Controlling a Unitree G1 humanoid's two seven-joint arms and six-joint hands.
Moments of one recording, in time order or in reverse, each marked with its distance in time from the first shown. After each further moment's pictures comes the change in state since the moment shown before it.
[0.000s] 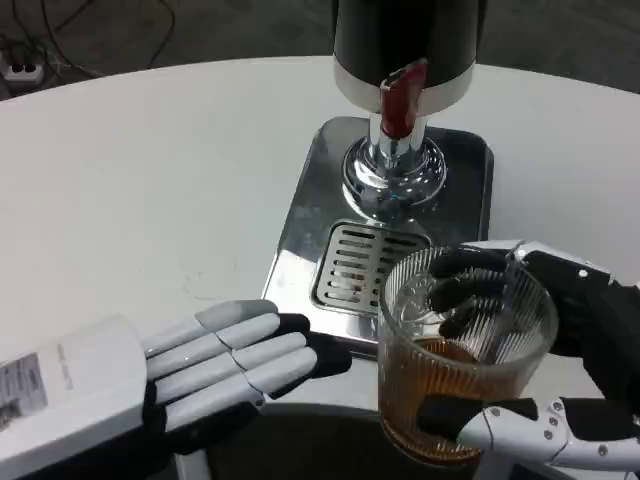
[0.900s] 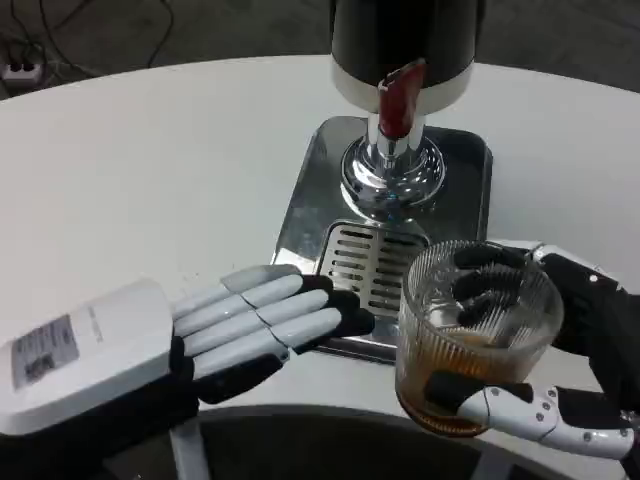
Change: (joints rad) left arm -0.143 -0.070 -0.076 0.033 -0.001 0.075 -0.036; right arm -0.012 0.085 0.048 0.201 -0.108 -0.185 -0.105
